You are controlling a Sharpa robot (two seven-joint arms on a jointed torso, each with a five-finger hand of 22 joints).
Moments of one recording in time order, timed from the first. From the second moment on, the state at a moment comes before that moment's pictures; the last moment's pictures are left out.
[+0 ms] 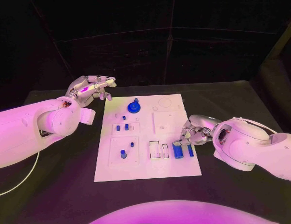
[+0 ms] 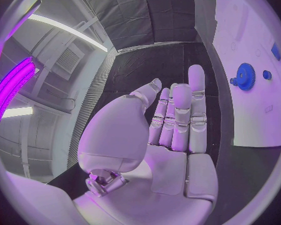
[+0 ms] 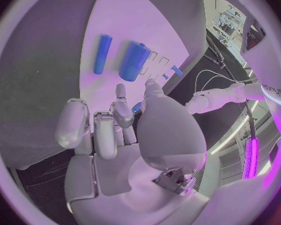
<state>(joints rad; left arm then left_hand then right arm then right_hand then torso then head) 1.22 -0.84 -0.09 1.40 0.01 -0.20 0.38 1.30 -0.04 0.33 -0.02 0.08 1.00 0.17 0.17 0.07 1.03 0.10 0.36 0.08 1.22 0.02 1.12 0.51 0.18 1.21 0.12 0.60 0.63 1.06 -1.05 -0.04 1.89 -1.39 -0.24 -0.52 1.20 -0.10 -0.17 0.30 0.31 1.02 0.08 0.36 0.15 1.33 0.00 1.25 1.05 1.47 -0.07 1.49 1.31 0.11 1.41 0.03 1.34 1.05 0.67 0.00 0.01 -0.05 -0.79</state>
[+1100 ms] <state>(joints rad) 1.22 -0.84 -0.09 1.40 0.01 -0.20 0.38 1.30 -0.04 0.33 -0.02 0.08 1.00 0.17 0.17 0.07 1.03 0.10 0.36 0.08 1.22 0.02 1.12 0.51 0.18 1.21 0.12 0.60 0.63 1.02 -0.98 -0.04 1.85 -1.50 -0.14 -0.58 1.20 -0.07 -0.17 0.29 0.33 1.01 0.08 0.43 0.18 1.33 0.00 1.26 1.09 1.47 -0.07 1.49 1.31 0.11 1.41 0.03 1.34 1.07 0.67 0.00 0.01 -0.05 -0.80</state>
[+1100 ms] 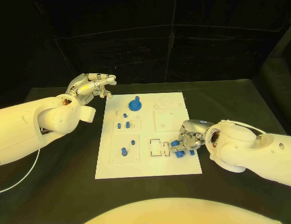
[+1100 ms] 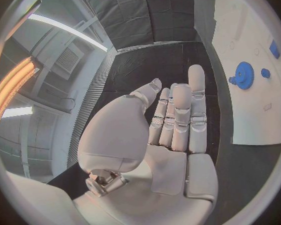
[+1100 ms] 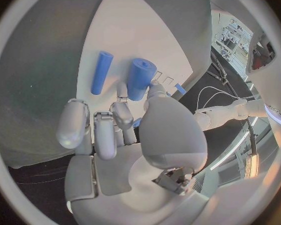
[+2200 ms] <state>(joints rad) 1.22 -0.84 -0.09 1.40 0.01 -0.20 0.37 1.30 -0.04 0.33 -0.02 0.08 1.00 0.17 0.17 0.07 1.03 0.10 0.36 0.08 1.22 0.02 1.12 0.51 0.18 1.21 0.12 0.60 0.62 1.00 -0.99 -0.04 1.95 -1.35 -0.36 -0.54 1.28 -0.02 -0.16 0.28 0.48 1.00 0.07 0.46 0.18 1.35 -0.01 1.27 1.13 1.47 -0.07 1.49 1.31 0.09 1.41 0.03 1.35 1.08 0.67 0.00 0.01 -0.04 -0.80</state>
